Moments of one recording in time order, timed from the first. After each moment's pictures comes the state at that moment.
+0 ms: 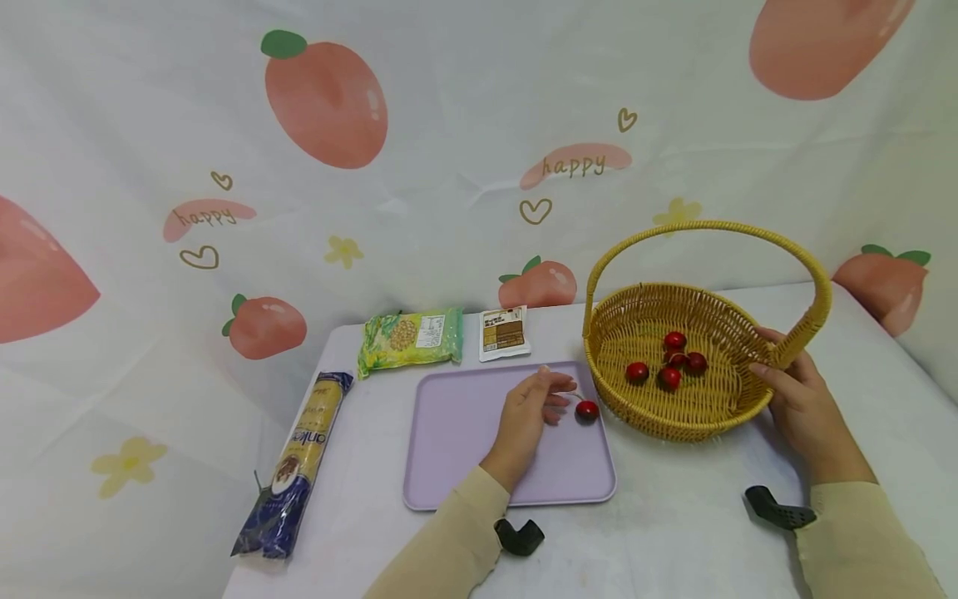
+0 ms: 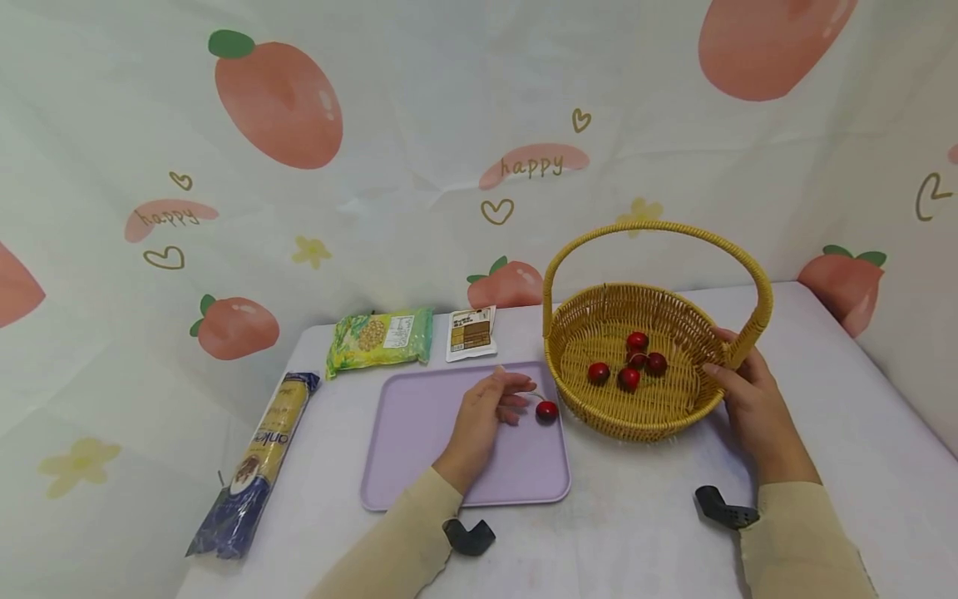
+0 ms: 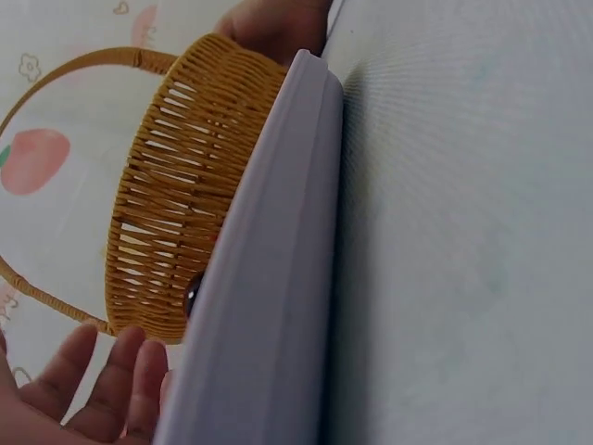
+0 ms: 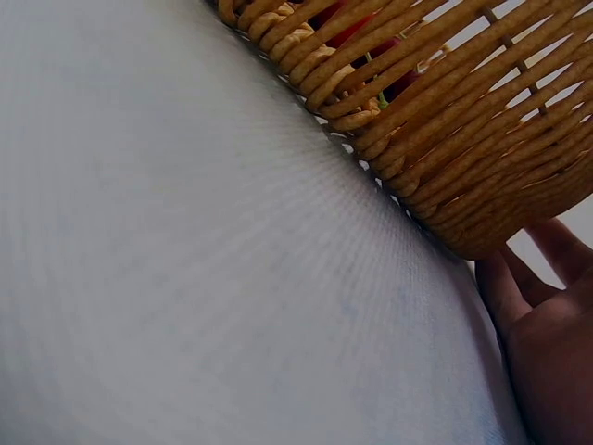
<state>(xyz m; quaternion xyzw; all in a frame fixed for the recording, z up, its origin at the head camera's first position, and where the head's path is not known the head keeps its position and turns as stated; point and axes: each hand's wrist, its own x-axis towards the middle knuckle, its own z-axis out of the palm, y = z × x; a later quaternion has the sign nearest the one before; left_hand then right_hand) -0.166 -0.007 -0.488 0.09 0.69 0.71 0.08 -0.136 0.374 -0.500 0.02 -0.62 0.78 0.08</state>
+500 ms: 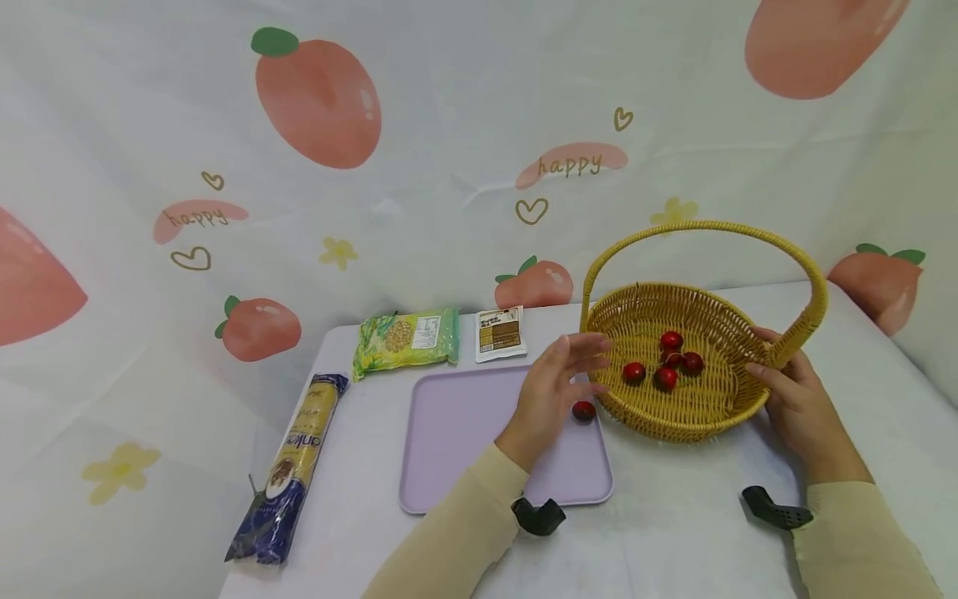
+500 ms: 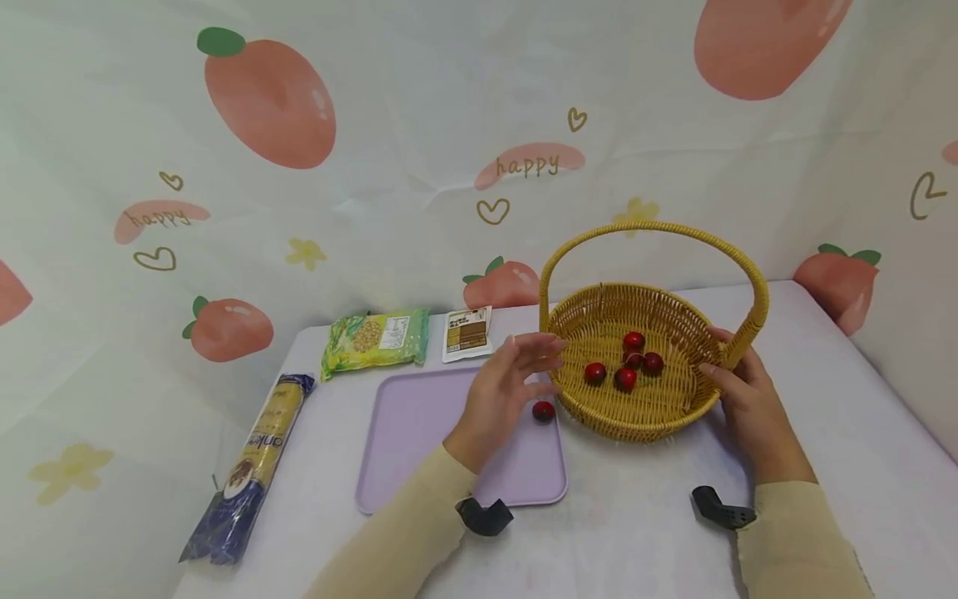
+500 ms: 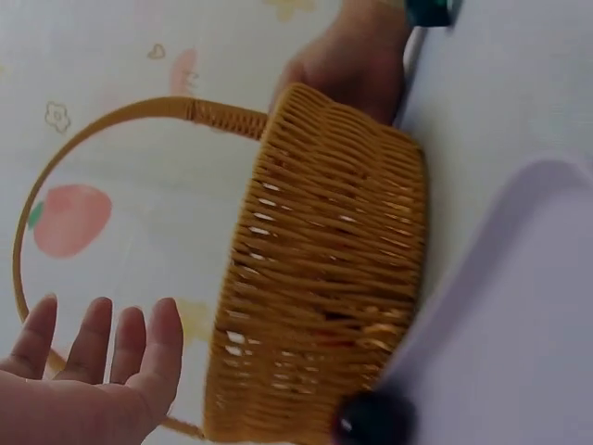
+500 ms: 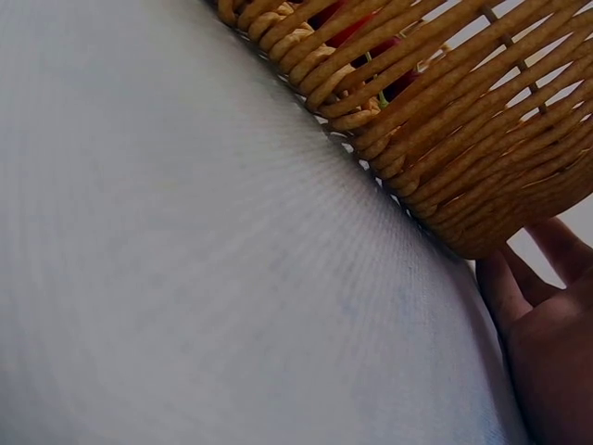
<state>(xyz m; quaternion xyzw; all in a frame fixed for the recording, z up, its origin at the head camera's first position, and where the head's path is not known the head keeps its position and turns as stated) -0.173 0.023 -0.431 0.23 0.52 0.80 0.16 -0.137 0.372 -0.500 0.02 -0.62 0.78 0.08</state>
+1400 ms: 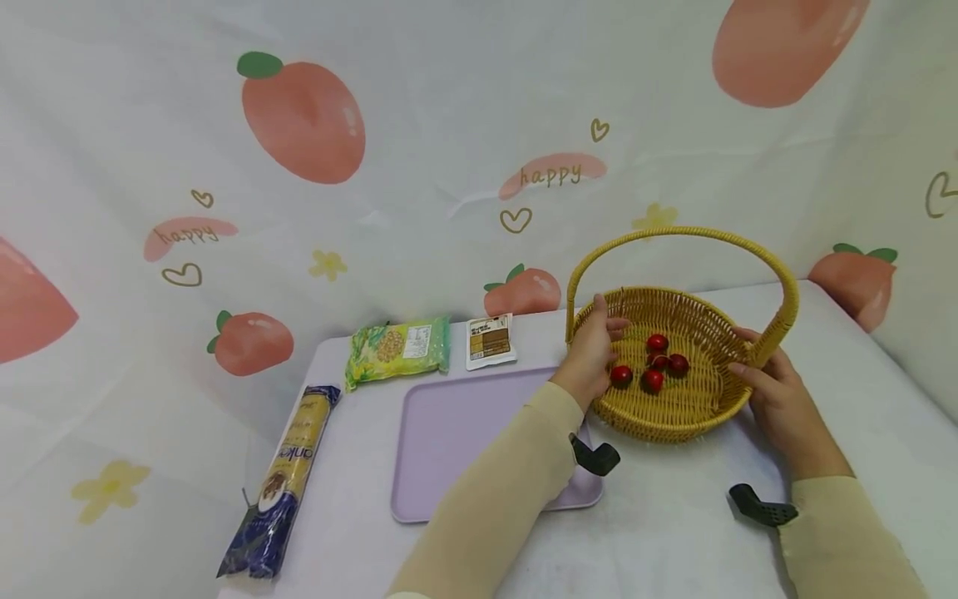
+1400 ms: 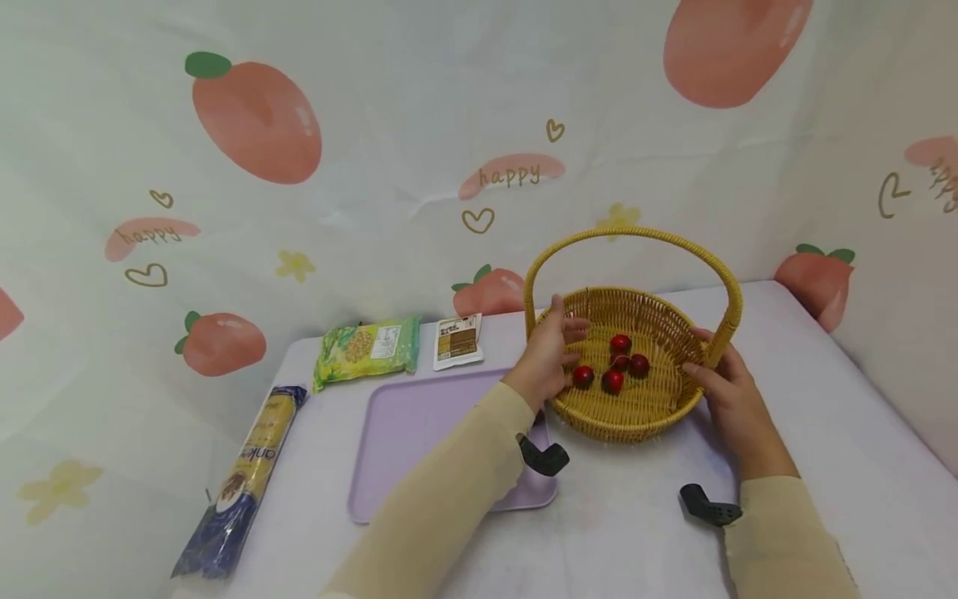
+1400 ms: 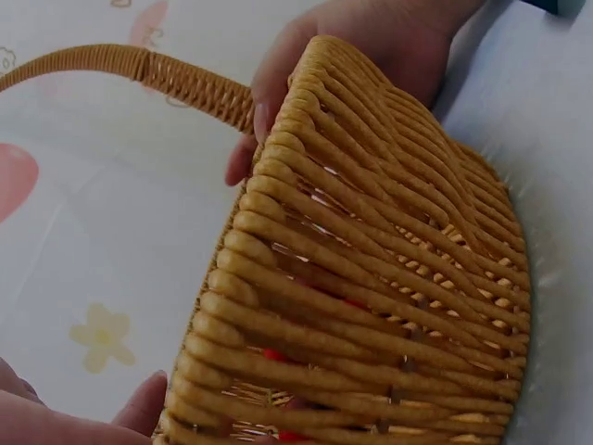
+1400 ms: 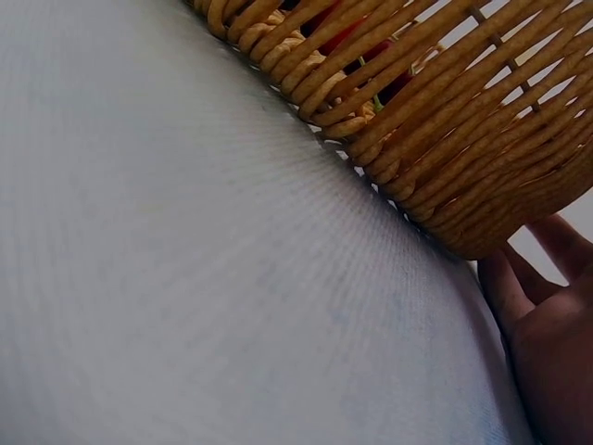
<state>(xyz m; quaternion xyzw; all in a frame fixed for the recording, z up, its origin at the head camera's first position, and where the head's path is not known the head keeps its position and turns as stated) -0.222 0.129 -0.417 -0.09 0.60 0.77 0.20 -0.135 0.369 -0.497 0.01 -0.63 0.78 0.08</state>
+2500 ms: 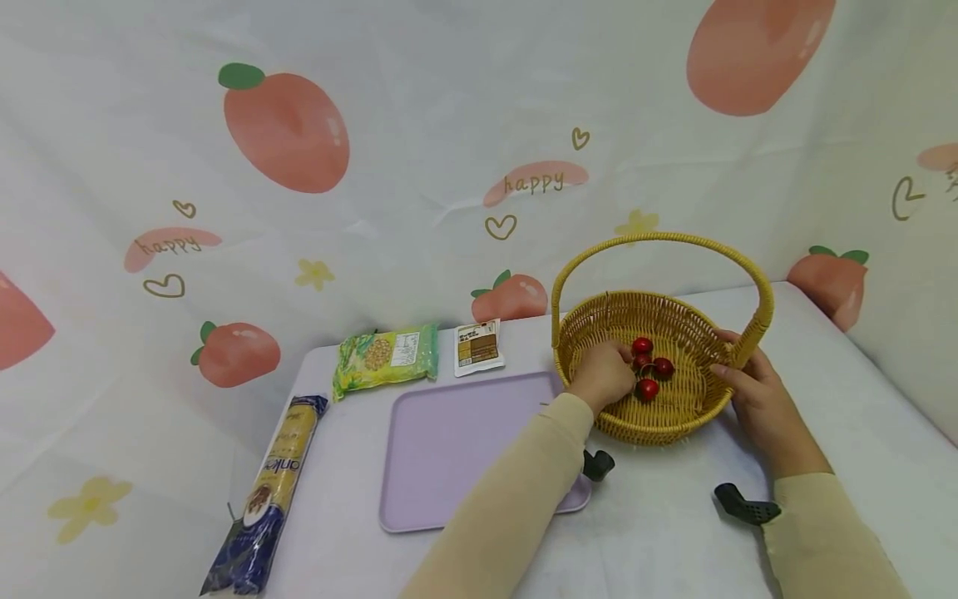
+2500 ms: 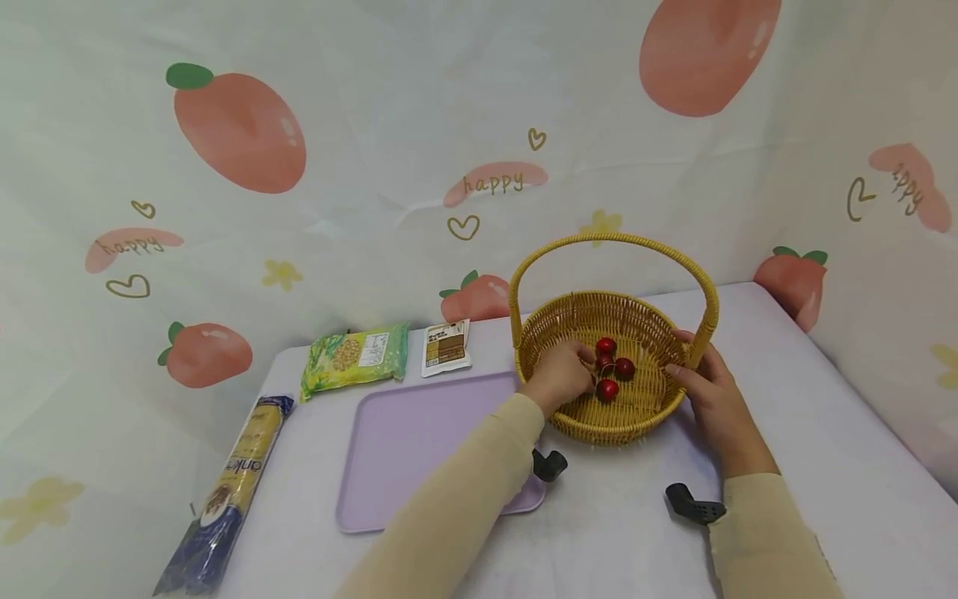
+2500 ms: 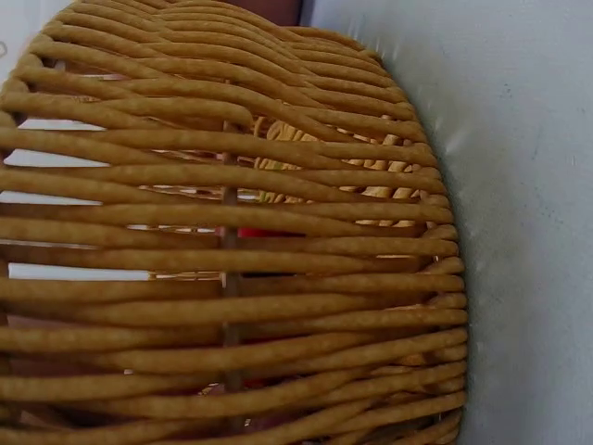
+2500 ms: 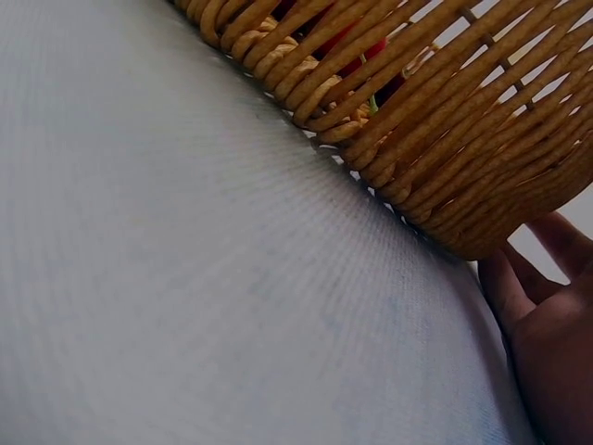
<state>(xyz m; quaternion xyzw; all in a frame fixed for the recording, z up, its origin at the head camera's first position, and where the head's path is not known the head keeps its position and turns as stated) -0.212 0.148 -0.433 0.09 0.90 0.39 0.16 -0.135 0.371 -0.498 0.01 -0.64 0.76 0.08</state>
